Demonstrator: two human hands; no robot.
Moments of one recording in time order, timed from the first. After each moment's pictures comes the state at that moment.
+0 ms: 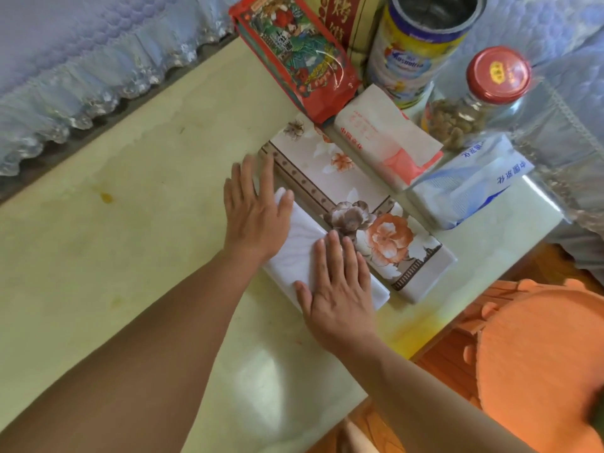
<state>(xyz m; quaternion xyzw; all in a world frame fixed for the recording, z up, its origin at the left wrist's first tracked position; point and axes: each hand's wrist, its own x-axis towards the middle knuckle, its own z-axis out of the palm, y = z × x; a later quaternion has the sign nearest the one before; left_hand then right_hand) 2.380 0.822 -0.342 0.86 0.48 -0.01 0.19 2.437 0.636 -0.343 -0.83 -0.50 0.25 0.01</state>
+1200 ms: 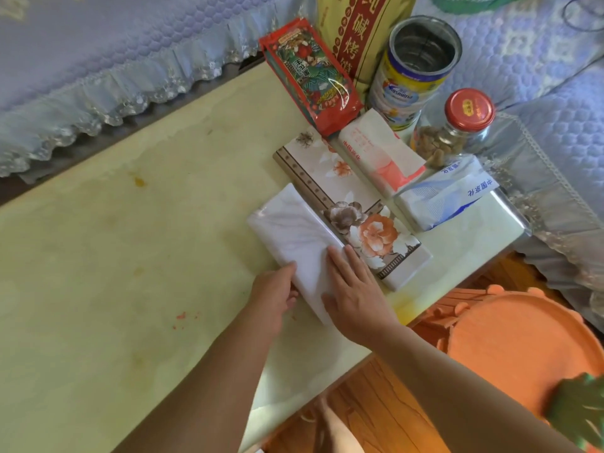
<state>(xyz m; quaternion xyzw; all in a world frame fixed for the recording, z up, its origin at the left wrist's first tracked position) 2.342 0.697 -0.285 0.23 0.71 0.05 0.67 2.475 0.590 -0.311 -0.74 -0.60 0.29 -0.02</state>
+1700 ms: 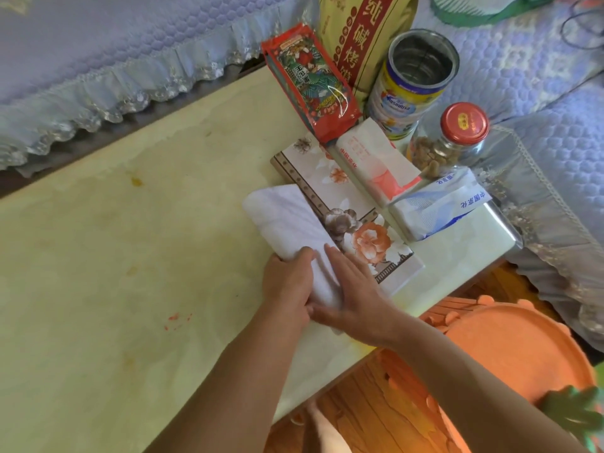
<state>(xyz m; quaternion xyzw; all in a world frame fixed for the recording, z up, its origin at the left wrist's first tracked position) 2.390 0.696 -0.238 0.24 0.73 0.14 0.62 2.496 0.610 -0.232 -0.71 -0.51 0.48 0.07</state>
